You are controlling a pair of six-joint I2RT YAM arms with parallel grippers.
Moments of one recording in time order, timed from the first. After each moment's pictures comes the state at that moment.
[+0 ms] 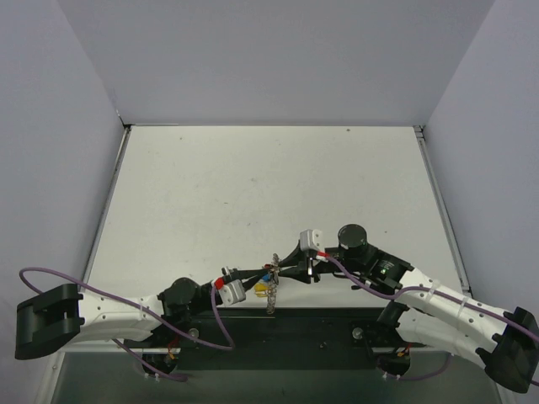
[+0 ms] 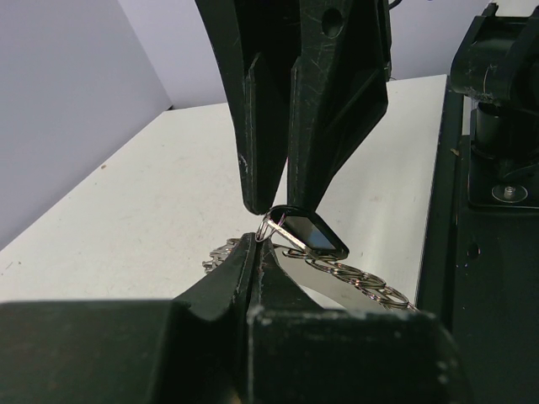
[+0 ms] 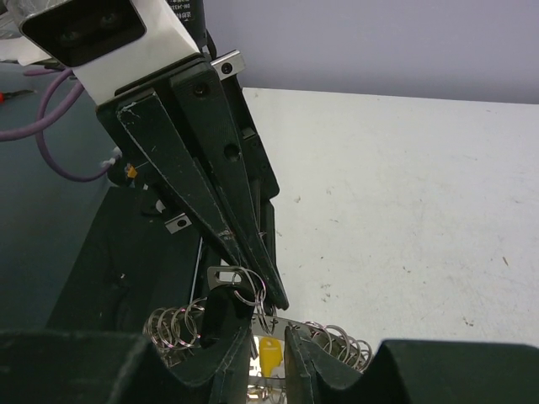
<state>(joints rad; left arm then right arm) -1.26 0.92 0.05 1.08 -0.05 0.30 0.87 0.85 0.49 0.06 -0.62 -0.26</state>
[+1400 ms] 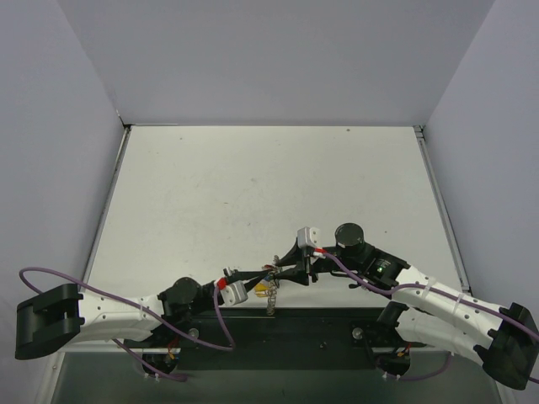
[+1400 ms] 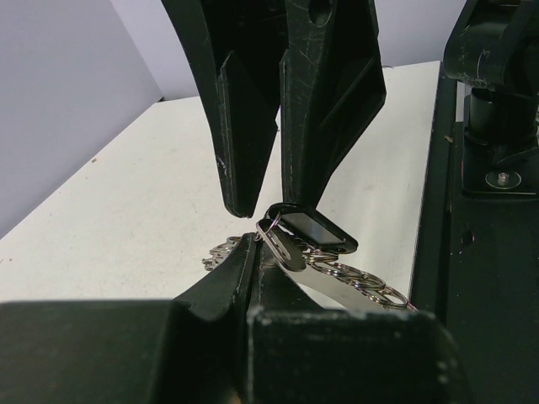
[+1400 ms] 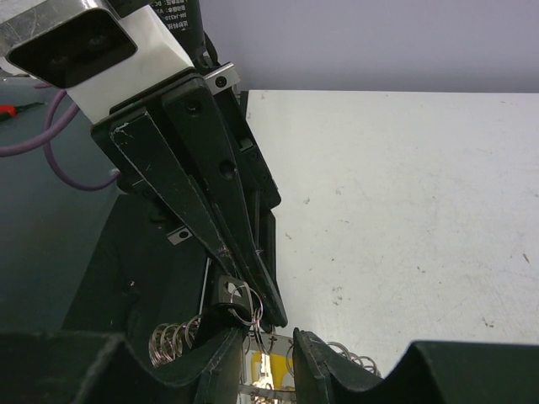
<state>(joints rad) -1.26 0.91 0.05 1.04 -0.04 0.30 0.87 0.89 0.50 0.09 -0.64 -0.21</state>
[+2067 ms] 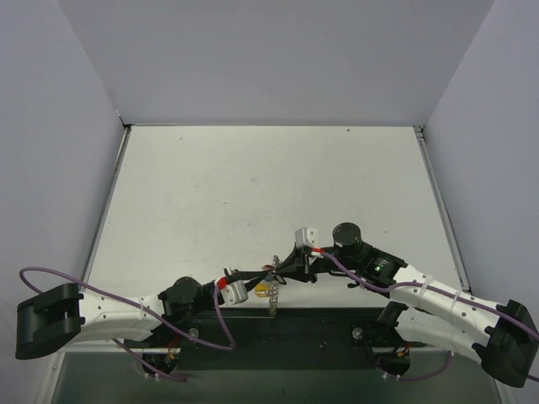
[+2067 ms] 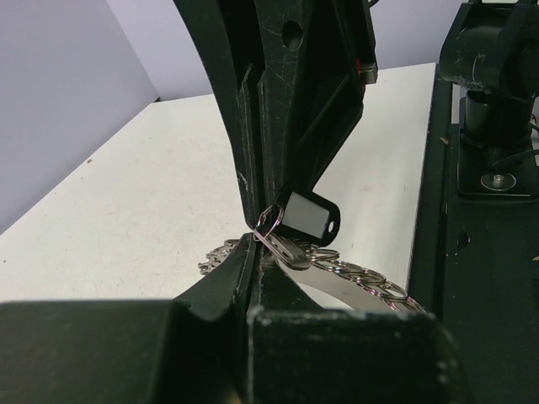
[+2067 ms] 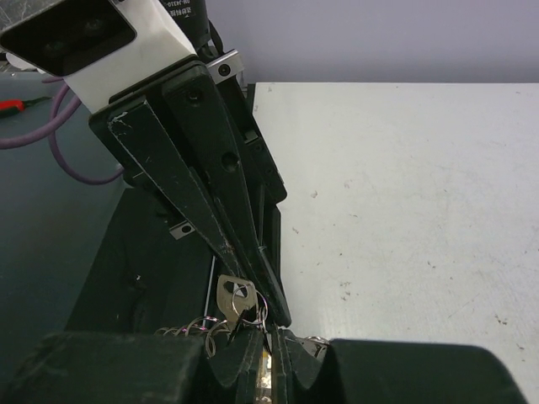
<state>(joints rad) -1.26 0.92 0.06 1.04 -0.03 0.29 0.87 0.91 0.50 0.09 -0.65 -0.21</state>
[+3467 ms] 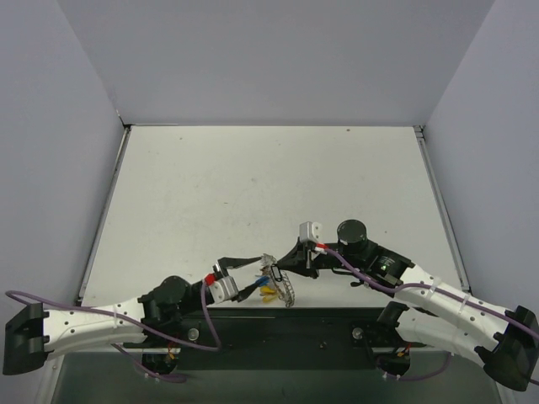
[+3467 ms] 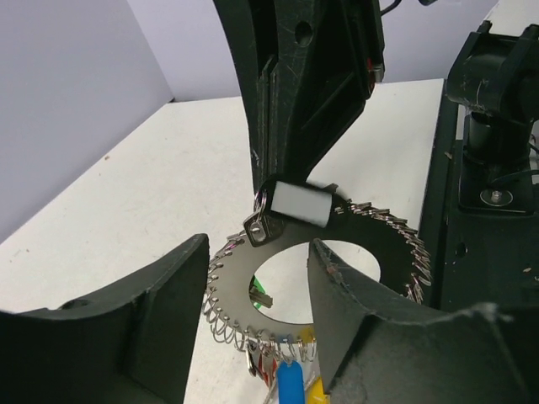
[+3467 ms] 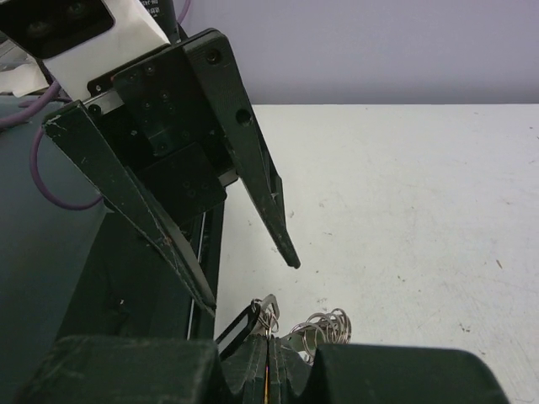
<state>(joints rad) -1.26 0.61 0.11 0.70 -0.06 0.28 0.87 0.87 0.56 0.03 -0.59 -0.20</state>
